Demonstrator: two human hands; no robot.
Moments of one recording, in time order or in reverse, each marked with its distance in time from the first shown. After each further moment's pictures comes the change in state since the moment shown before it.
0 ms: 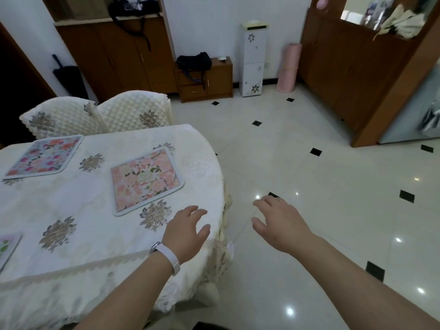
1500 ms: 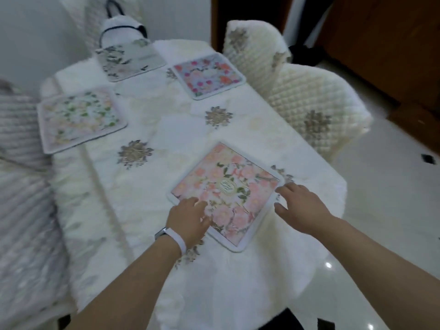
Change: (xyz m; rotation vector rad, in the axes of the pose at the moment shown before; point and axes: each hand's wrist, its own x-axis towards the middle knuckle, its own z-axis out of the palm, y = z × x) left_hand 0.206 -0.184 0.000 -0.056 0.274 -1.012; right_hand 0.540 -0.163 0.054 -0.339 -0.408 -0.963
